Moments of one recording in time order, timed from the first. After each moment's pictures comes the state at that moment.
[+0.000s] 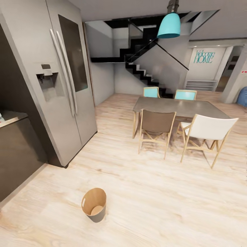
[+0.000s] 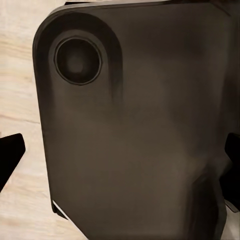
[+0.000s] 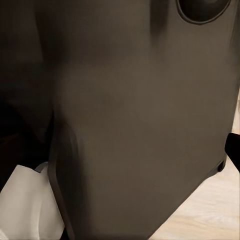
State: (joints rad) left arm -0.01 -0.04 0.00 -0.05 0.00 -0.11 0.00; right arm 0.00 0.07 -0.04 -0.01 -0.01 -0.06 0.01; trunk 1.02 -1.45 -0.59
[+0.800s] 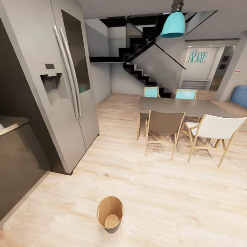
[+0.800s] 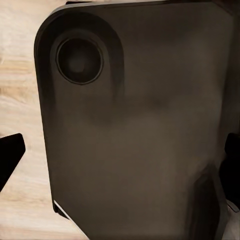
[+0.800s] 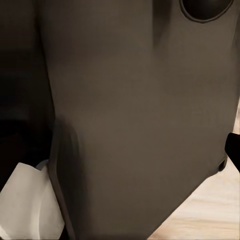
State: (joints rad) left arm -0.01 -0.04 0.00 -0.05 0.00 -0.12 0.00; right arm 0.00 0.07 -0.04 -0.01 0.00 -0.06 0.02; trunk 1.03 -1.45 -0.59
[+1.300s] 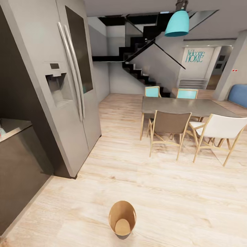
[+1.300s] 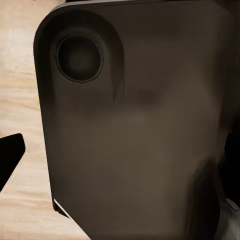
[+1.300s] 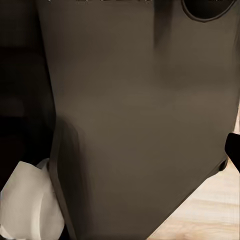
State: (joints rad) left arm -0.01 -0.04 0.00 -0.05 0.00 -0.12 0.00; right arm 0.00 0.07 -0.04 -0.01 0.00 -0.06 0.02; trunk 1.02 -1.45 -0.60
